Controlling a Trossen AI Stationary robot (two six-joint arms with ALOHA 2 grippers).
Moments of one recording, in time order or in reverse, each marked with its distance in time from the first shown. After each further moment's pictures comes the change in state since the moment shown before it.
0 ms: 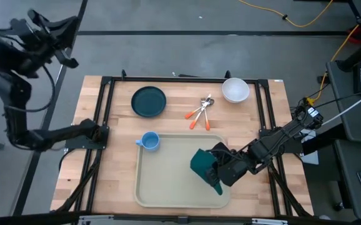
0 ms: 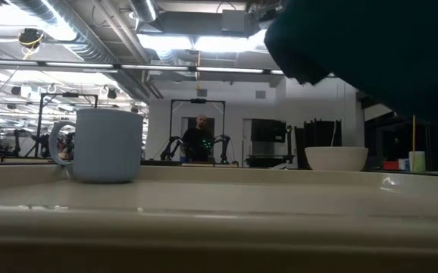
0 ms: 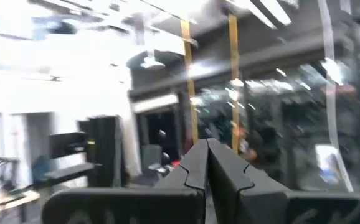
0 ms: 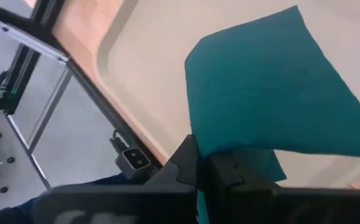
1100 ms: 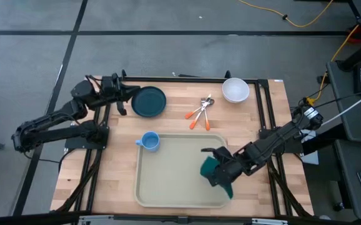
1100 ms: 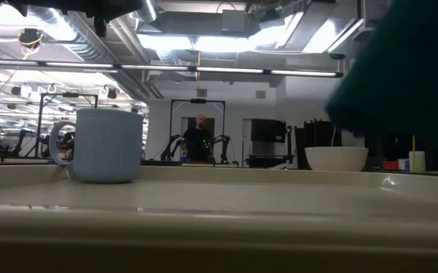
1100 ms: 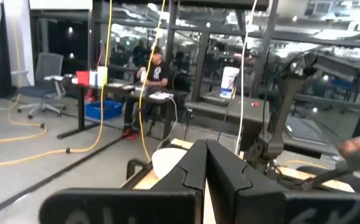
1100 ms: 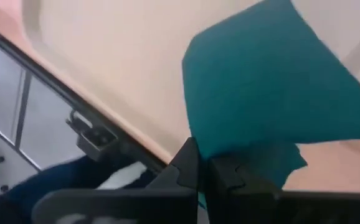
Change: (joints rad) left arm -0.526 -0.339 -1.229 0.578 -0.172 -0.124; right arm -0.004 0.002 -0.144 0.015 -0.197 0.188
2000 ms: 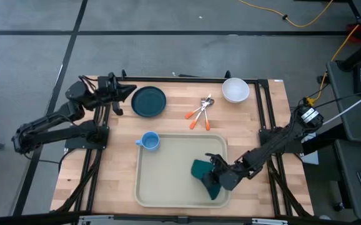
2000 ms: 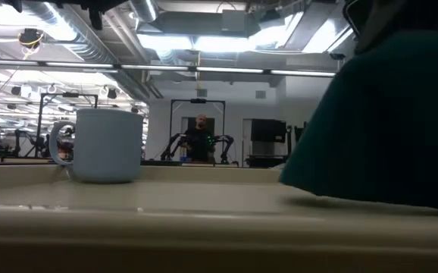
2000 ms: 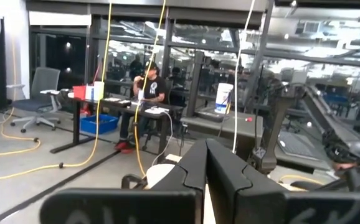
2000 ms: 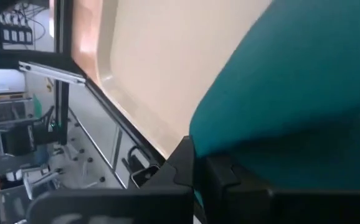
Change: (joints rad) left arm 0.000 -0.056 0.001 0.015 0.006 -0.025; right arm 0.054 0.000 -0.458 0.832 0.243 0.097
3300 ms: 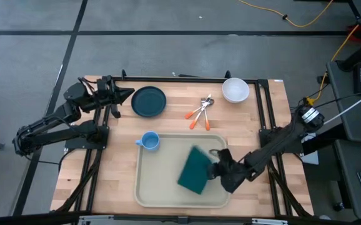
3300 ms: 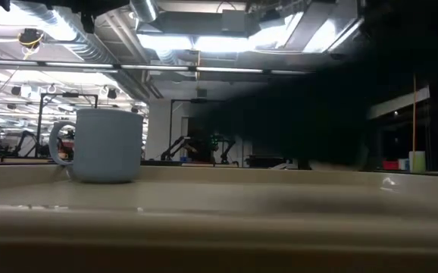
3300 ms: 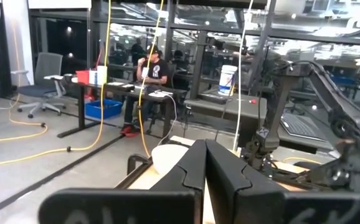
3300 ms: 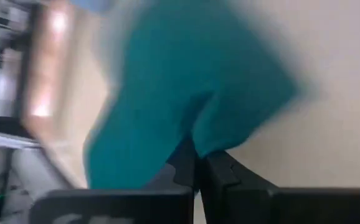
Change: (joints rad) left arm 0.000 -0.053 0.000 -0.145 -0.004 0.033; right arm 0.026 0.002 0.006 -0.278 0.235 0.136
